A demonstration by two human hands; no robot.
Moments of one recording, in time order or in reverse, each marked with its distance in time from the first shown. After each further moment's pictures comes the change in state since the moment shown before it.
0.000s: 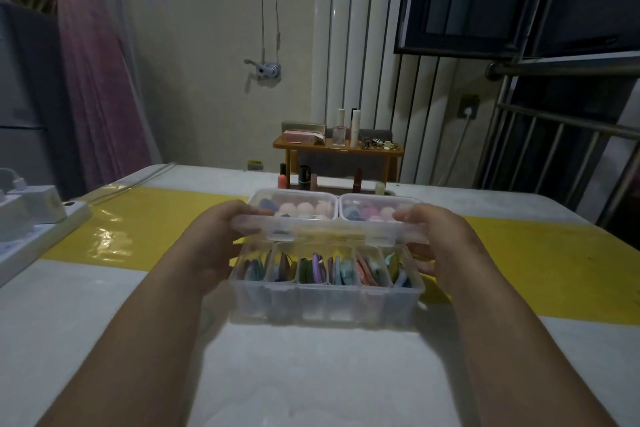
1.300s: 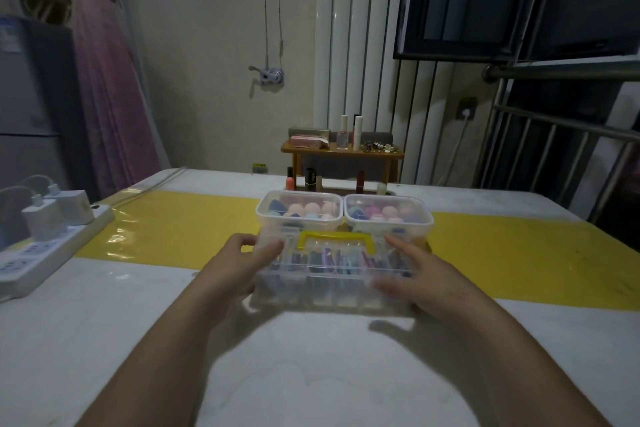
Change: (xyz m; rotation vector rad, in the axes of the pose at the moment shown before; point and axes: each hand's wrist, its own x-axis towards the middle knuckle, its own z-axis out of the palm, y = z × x) left_hand -0.038 -0.032 -0.005 0.209 0.071 0.082; right_hand -0.021 0.048 -0.020 -0.579 -0.347 -0.302
